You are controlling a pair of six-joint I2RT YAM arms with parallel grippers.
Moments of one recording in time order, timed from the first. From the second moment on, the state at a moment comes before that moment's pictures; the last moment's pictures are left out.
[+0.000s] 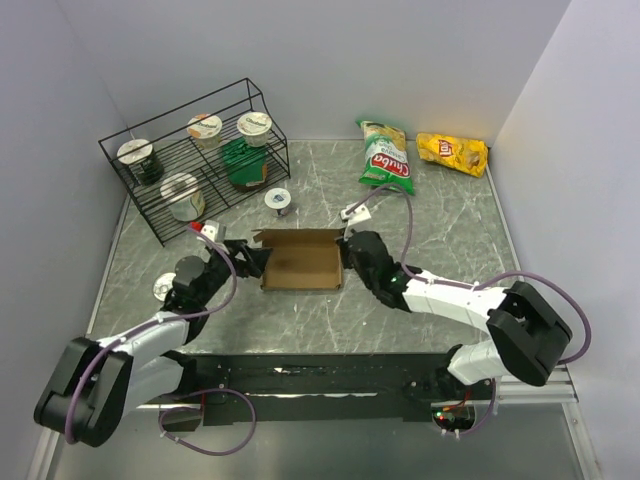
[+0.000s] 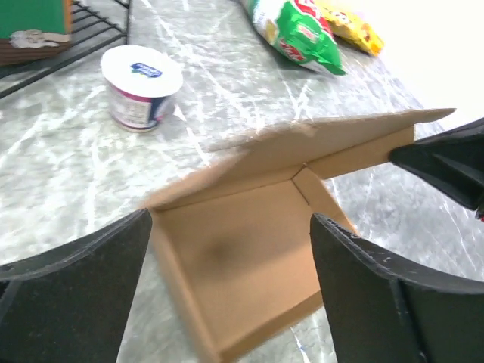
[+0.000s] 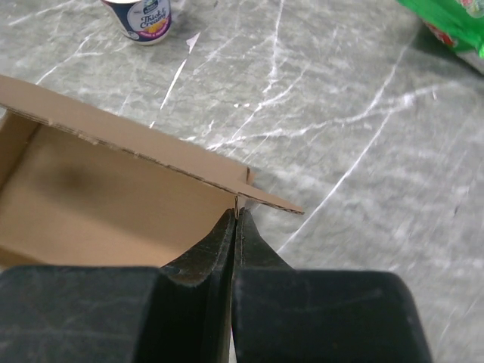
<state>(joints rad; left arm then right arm) -0.36 1.09 0.19 0.86 0.19 -0.38 0.83 1.38 0.68 0.26 0.47 0.17</state>
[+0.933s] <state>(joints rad) -0.29 1.26 0.36 0.69 0.29 -0.25 0.66 1.40 0.72 0.26 0.07 -0.07</state>
